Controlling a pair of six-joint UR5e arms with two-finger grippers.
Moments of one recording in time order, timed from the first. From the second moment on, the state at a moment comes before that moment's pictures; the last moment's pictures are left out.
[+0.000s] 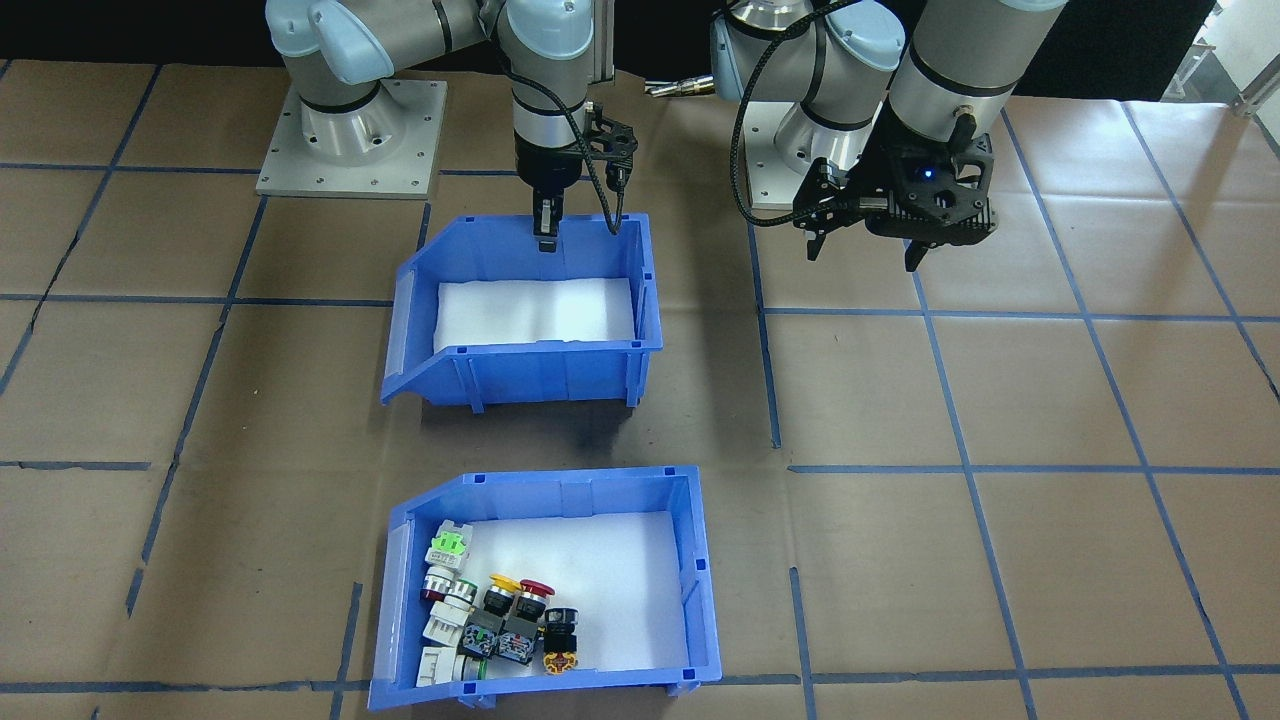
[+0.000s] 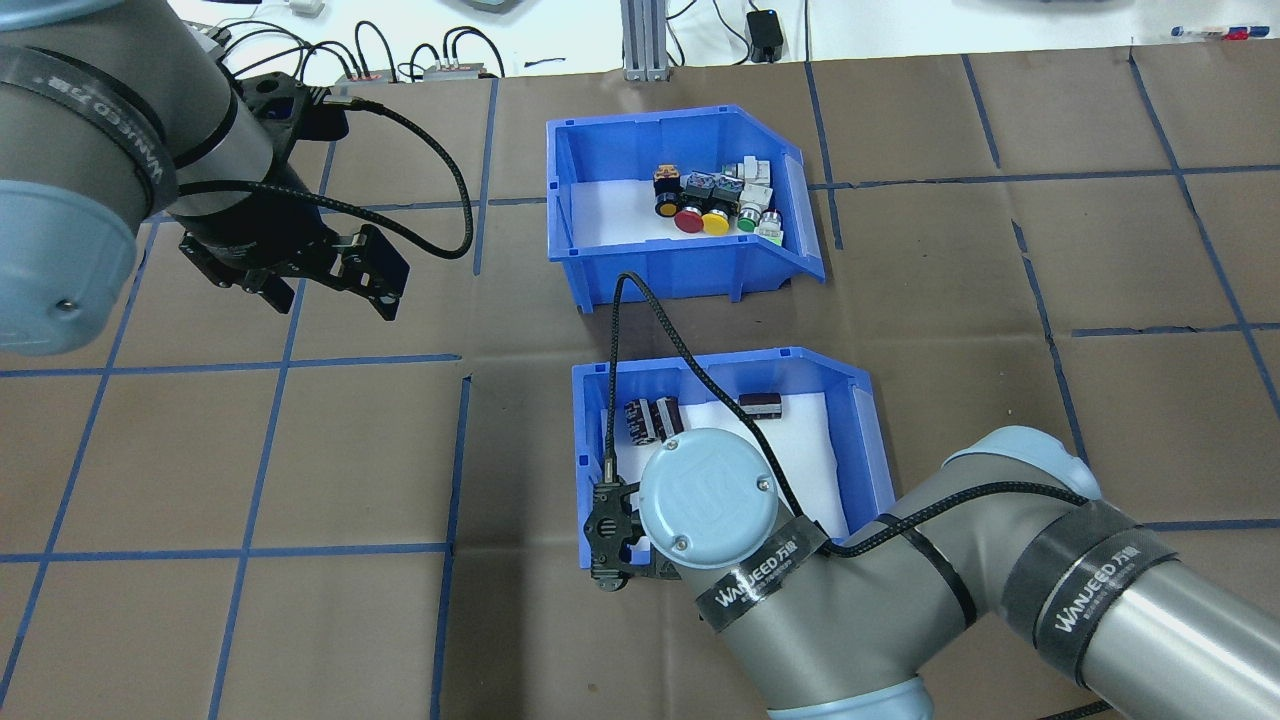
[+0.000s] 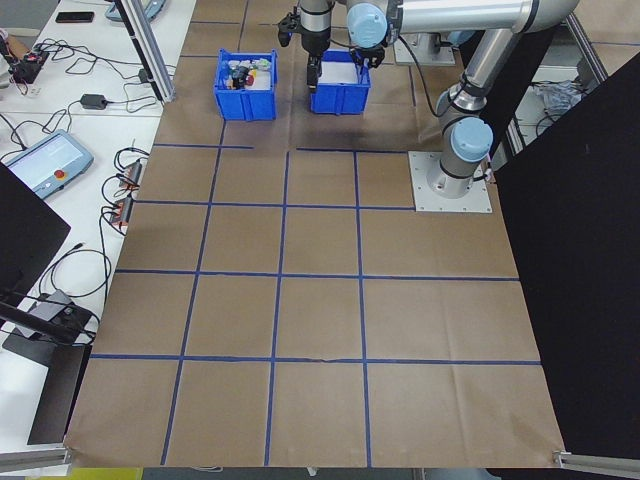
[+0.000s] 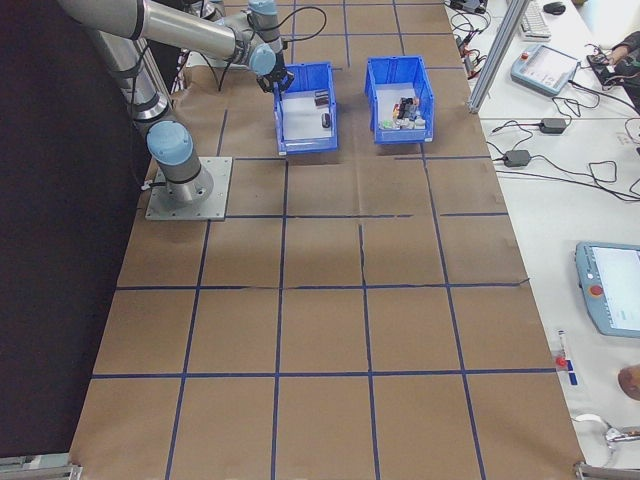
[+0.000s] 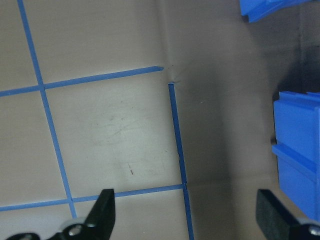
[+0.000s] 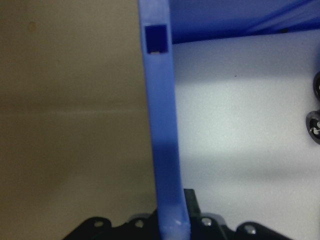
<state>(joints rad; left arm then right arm) -1.54 -1.49 -1.73 -1.49 1.57 0.15 2.15 -1.60 2.22 -2.21 -1.65 -0.95</state>
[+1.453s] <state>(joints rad) -1.54 -1.51 -1.70 -1.48 1.54 0.15 1.74 -1.82 2.03 -1.94 -1.62 -0.90</state>
